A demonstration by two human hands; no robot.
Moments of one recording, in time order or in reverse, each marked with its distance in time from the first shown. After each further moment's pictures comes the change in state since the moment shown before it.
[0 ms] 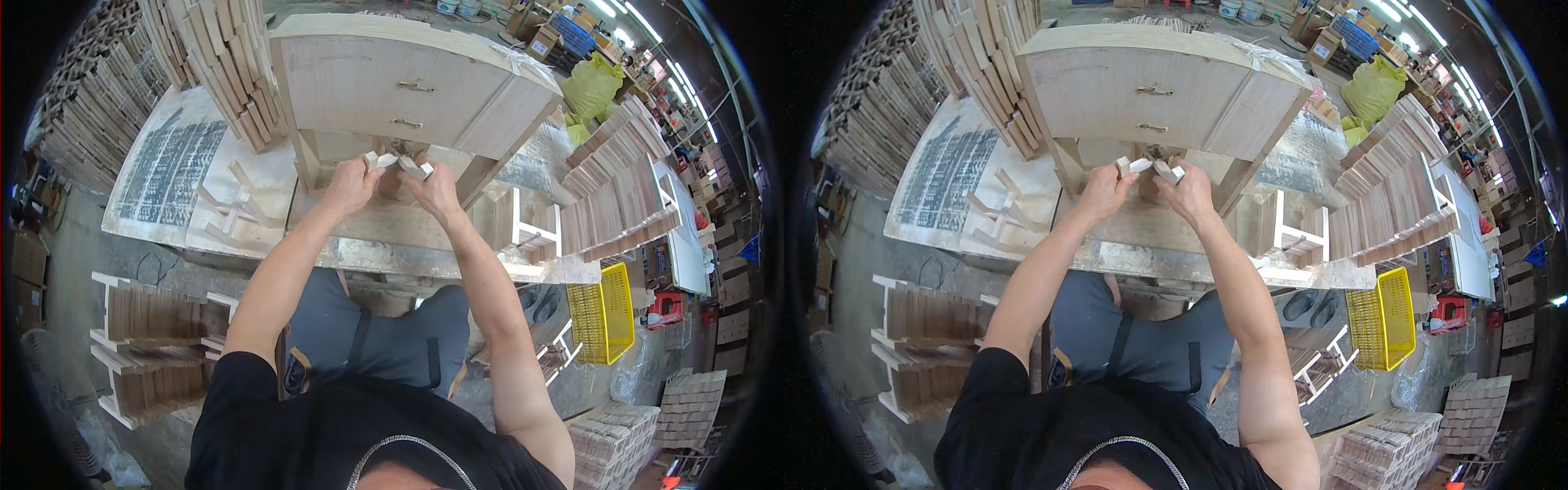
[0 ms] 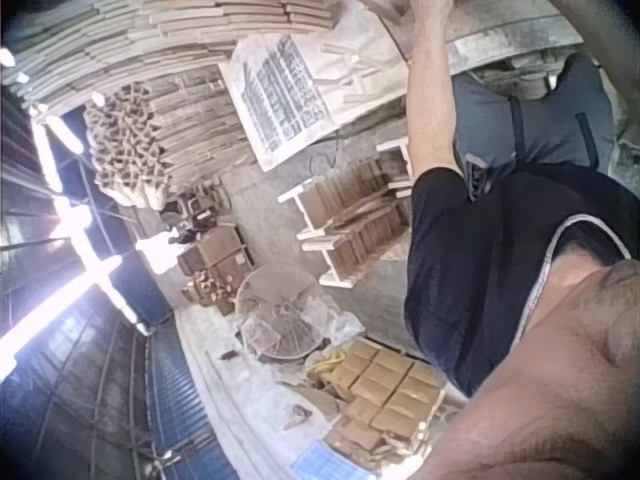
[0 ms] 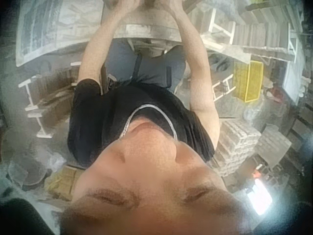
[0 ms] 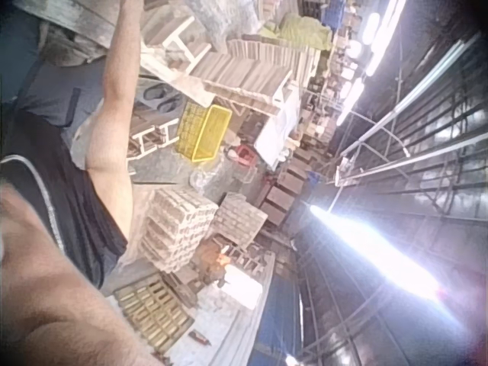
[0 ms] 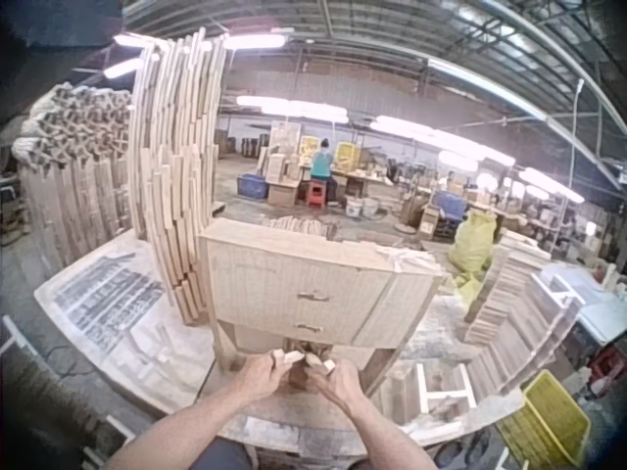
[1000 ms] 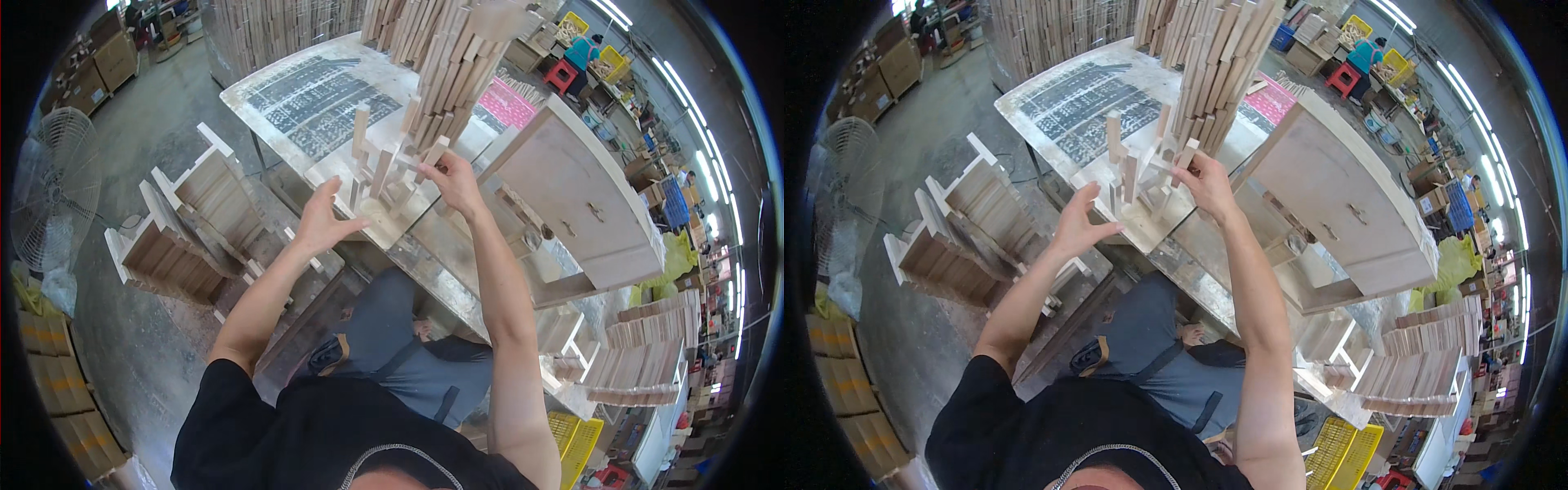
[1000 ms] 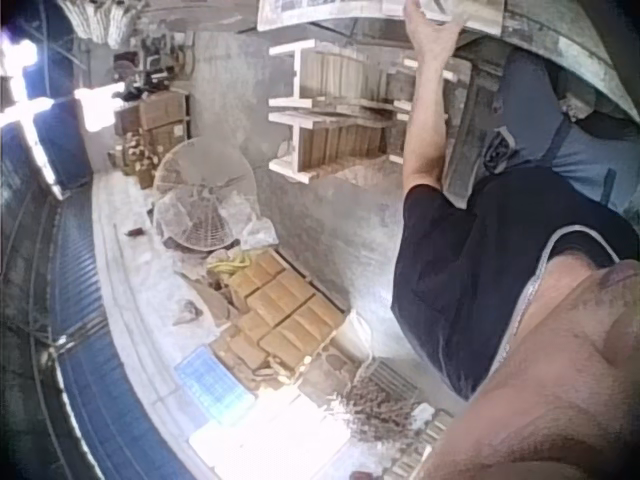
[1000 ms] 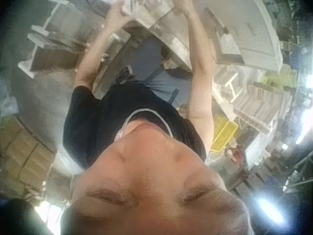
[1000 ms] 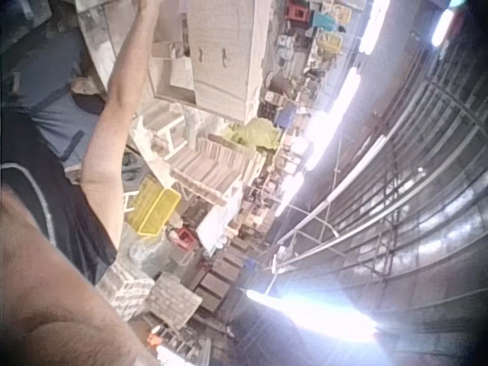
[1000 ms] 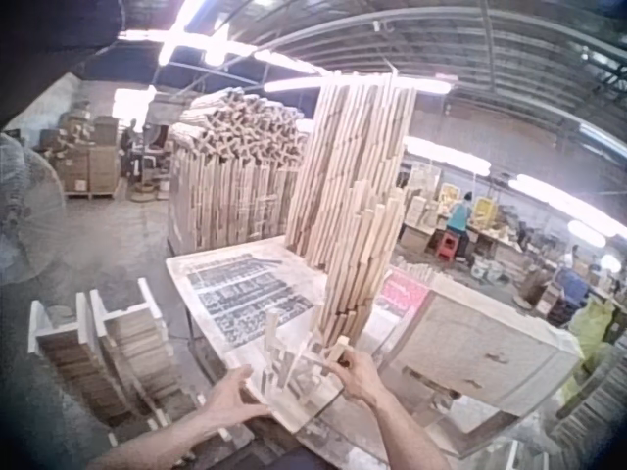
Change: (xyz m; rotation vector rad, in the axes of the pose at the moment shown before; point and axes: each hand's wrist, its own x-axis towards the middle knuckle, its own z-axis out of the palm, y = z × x) left_hand -0.227 -0.051 -0.194 0.091 0.554 -0.469; right_hand 0.046 -0.207 0.151 0.313 -0.614 -0.453
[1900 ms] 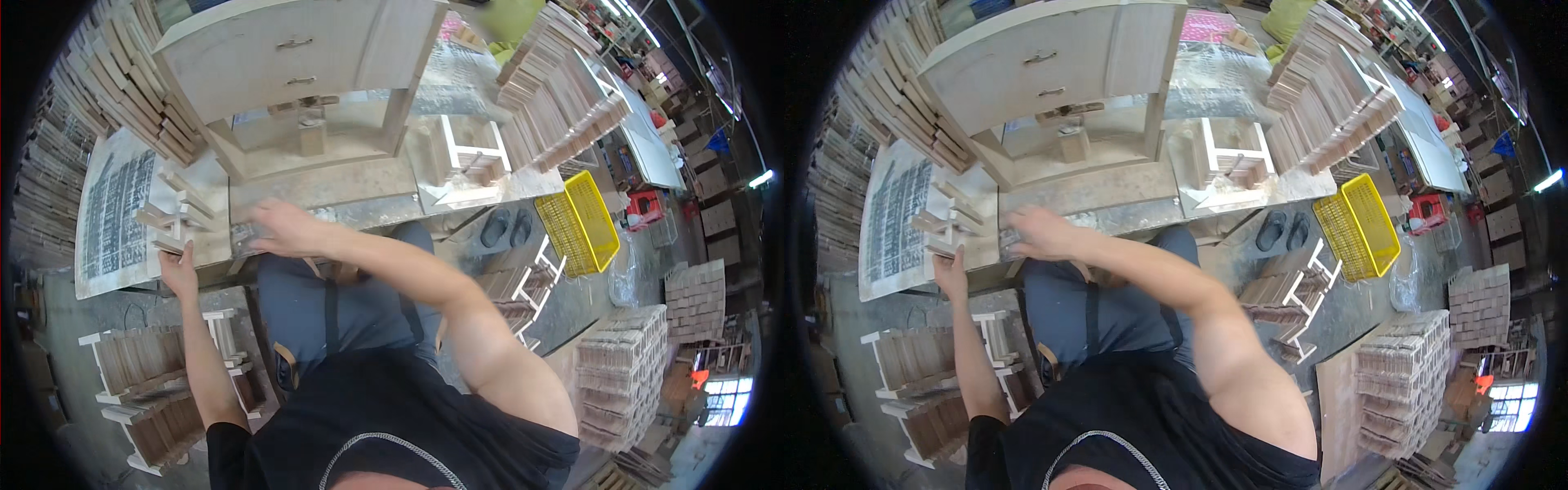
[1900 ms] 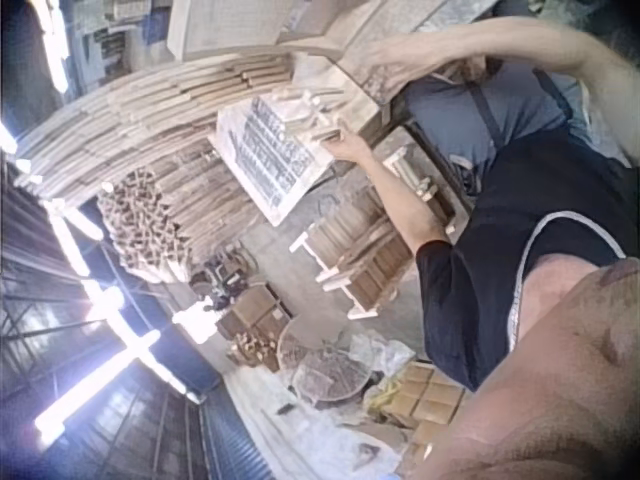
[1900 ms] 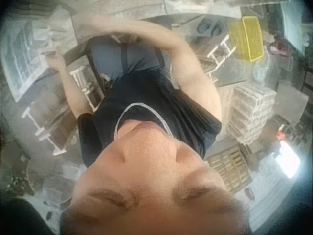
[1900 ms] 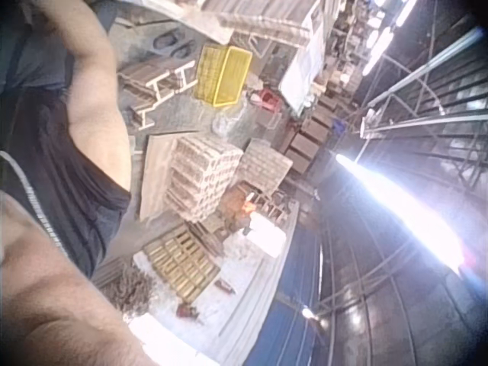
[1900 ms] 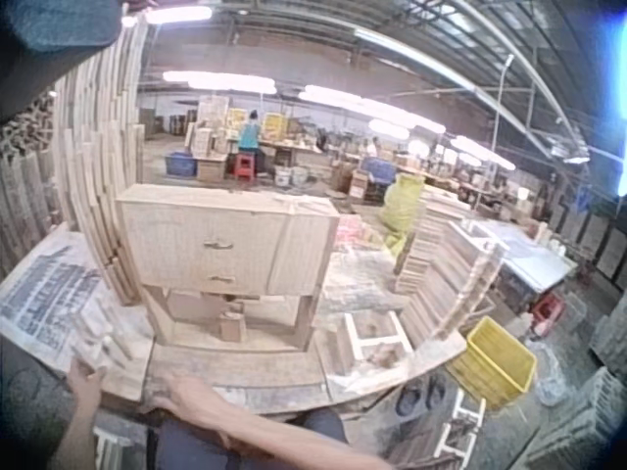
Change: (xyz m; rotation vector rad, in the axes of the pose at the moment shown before) left_hand 0.050 -0.085 0.060 -0.067 -0.003 0.097; right_hand -0.194 0.021 0.027 -0.148 0.266 -0.088
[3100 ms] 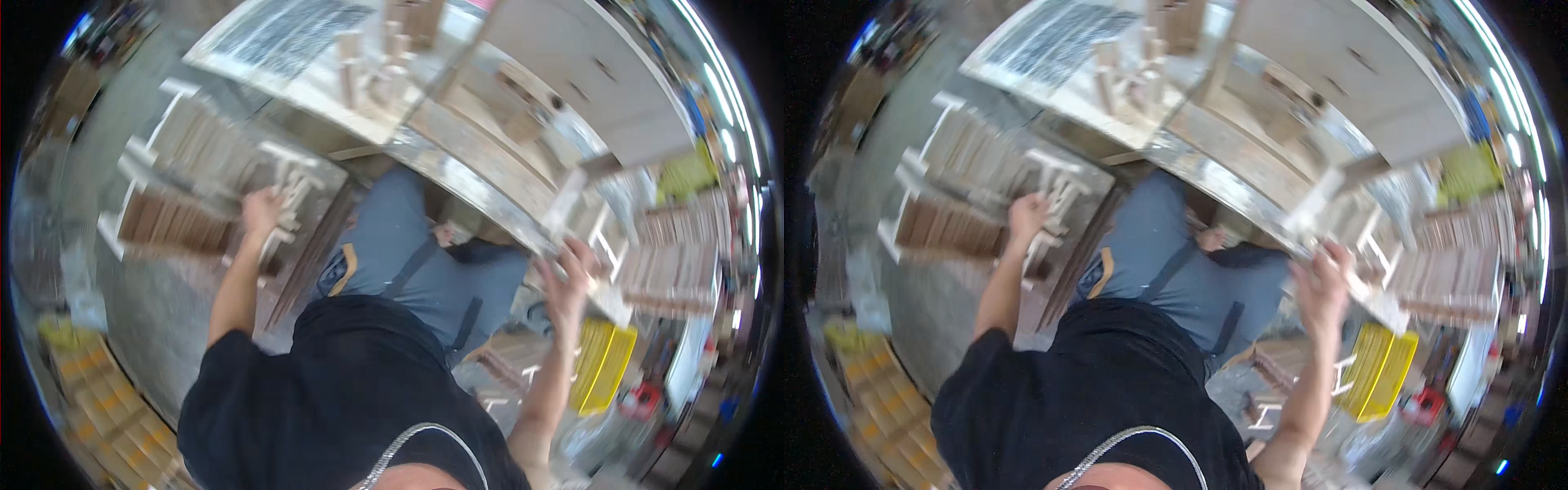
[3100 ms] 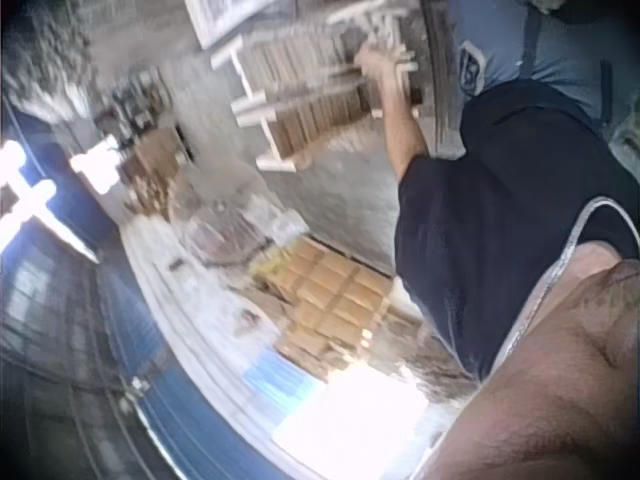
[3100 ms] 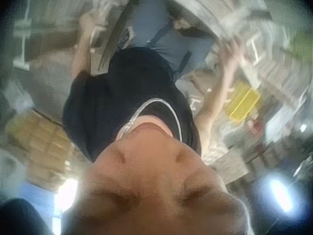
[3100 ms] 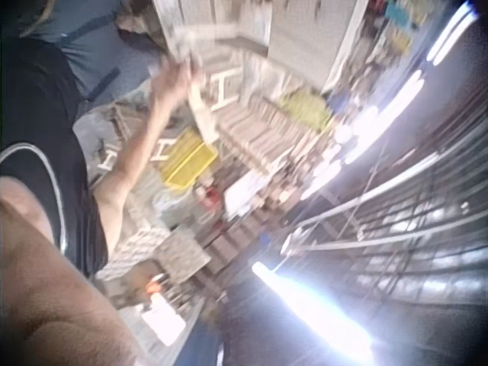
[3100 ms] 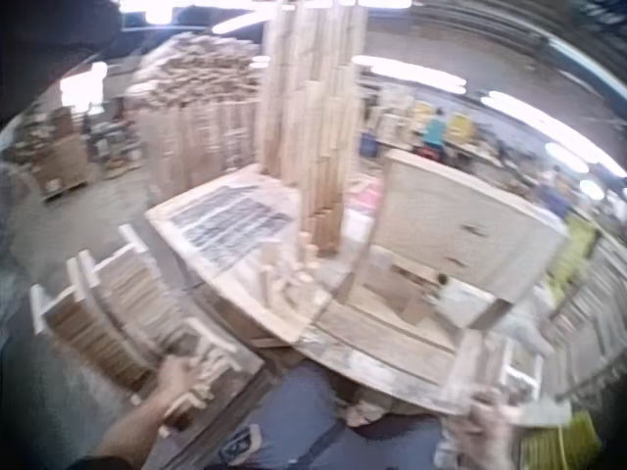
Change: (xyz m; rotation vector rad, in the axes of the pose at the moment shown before) left_hand -0.177 -0.011 -0.134 0.656 -0.150 -0.434; right_hand -0.169 -0.076 -0.158 -0.496 0.157 0.402
